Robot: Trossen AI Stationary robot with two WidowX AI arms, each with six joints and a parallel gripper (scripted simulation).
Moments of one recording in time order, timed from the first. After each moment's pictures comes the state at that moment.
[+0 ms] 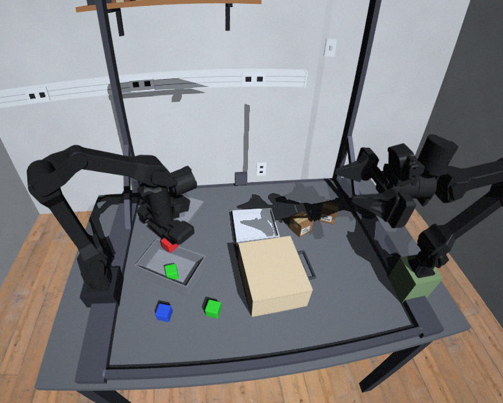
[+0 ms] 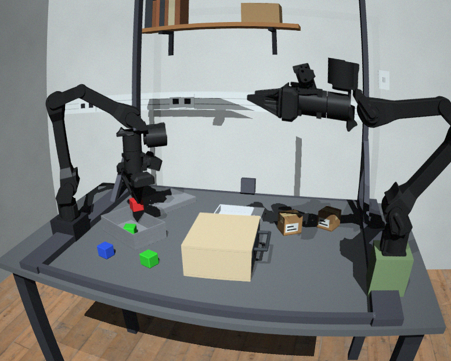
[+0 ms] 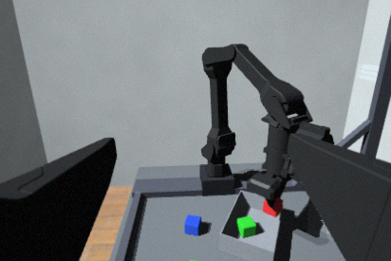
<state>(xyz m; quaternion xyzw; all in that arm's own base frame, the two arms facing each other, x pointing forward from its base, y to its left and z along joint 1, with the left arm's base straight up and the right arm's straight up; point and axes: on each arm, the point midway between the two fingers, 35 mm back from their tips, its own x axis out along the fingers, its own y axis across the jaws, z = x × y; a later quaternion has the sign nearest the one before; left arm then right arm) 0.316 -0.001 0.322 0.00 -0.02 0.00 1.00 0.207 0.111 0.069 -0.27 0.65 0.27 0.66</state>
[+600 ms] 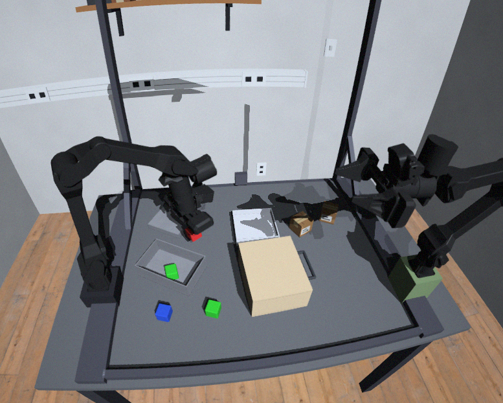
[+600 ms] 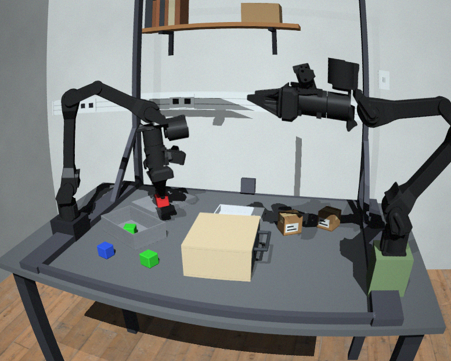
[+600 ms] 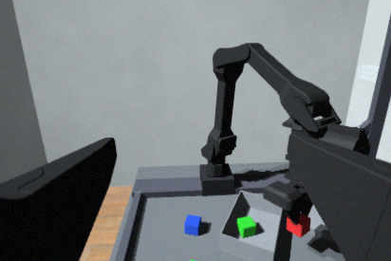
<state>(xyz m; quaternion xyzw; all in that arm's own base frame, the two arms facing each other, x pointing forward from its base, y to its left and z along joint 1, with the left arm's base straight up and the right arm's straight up) 0.316 -0.001 0.322 0.00 -0.02 0.00 1.00 0.278 0.138 0.080 -0.20 0.64 0.18 0.72</state>
